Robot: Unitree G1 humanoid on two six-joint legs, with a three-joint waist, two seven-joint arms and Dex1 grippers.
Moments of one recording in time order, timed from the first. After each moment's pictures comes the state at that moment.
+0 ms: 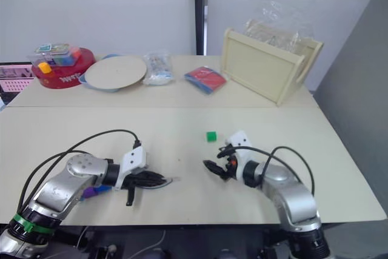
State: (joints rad) left arm -0.33 0.77 -0.19 -0.20 -0.27 0.49 -1.15; right arm -0.26 -0.29 0.04 -0.40 0.26 0.85 0.45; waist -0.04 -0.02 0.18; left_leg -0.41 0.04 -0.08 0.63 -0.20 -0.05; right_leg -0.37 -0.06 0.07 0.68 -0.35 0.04
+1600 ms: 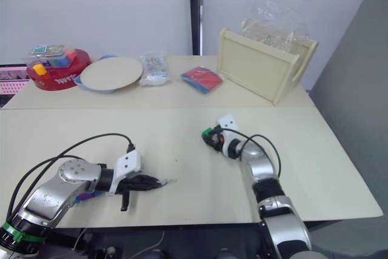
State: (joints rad) left arm -0.27 0.79 -0.17 -0.26 -0.28 0.51 -1.11; right arm -0.71 -0.22 0.03 0.62 0.13 0.15 0.64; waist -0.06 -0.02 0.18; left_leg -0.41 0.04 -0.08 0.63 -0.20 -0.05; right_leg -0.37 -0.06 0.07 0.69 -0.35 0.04
